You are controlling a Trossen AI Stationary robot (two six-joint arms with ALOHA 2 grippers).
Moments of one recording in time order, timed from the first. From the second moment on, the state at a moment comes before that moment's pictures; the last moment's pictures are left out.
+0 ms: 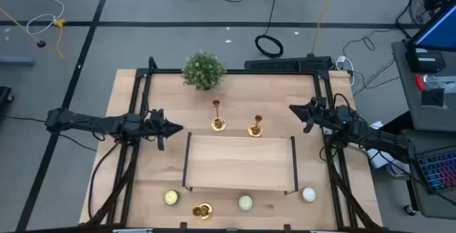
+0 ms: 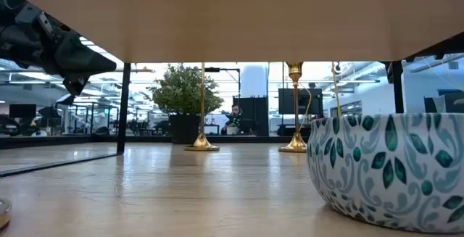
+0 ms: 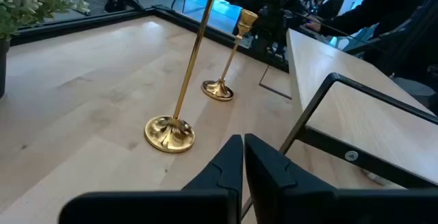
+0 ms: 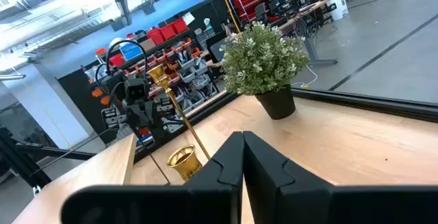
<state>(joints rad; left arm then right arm) -0.10 0.26 0.02 0.07 -0.21 -0.40 -0.30 0.01 0.06 0.01 0.08 0.49</state>
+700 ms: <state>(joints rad) -0.10 0.26 0.02 0.07 -0.21 -0.40 -0.30 0.01 0.06 0.01 0.08 0.49</state>
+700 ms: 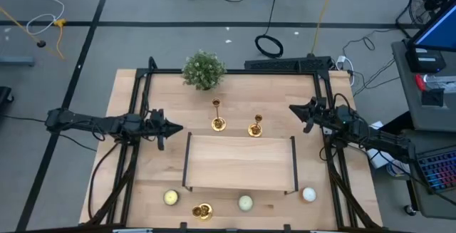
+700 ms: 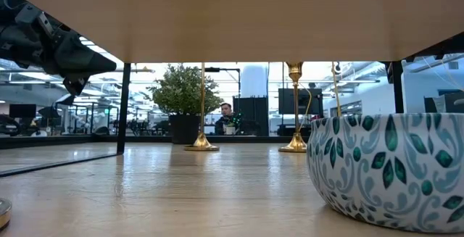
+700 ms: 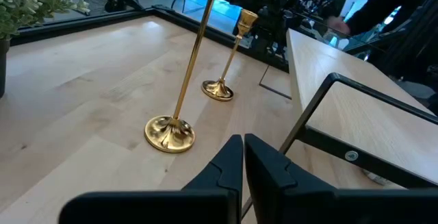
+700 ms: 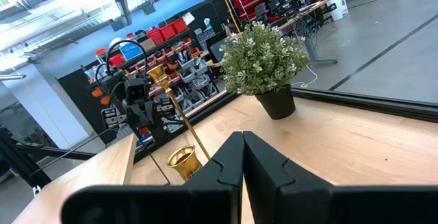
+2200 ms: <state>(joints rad) -0.10 0.26 0.02 0.07 -0.21 -0.40 -0.30 0.01 0.06 0.01 0.08 0.49</state>
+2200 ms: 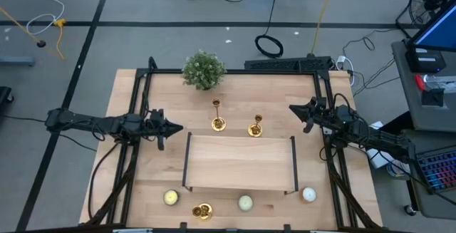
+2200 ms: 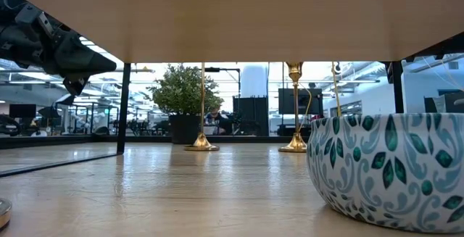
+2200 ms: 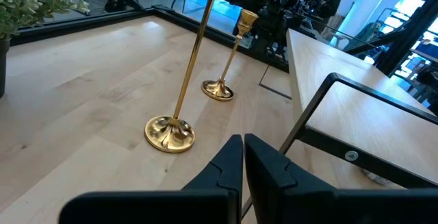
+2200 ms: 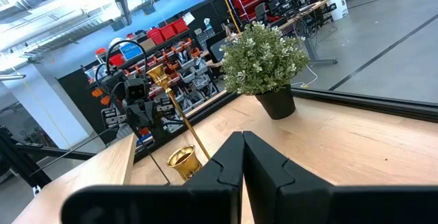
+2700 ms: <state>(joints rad) -0.10 0.26 0.02 0.07 -0.21 -0.40 -0.30 0.01 0.06 0.01 0.08 1.14</state>
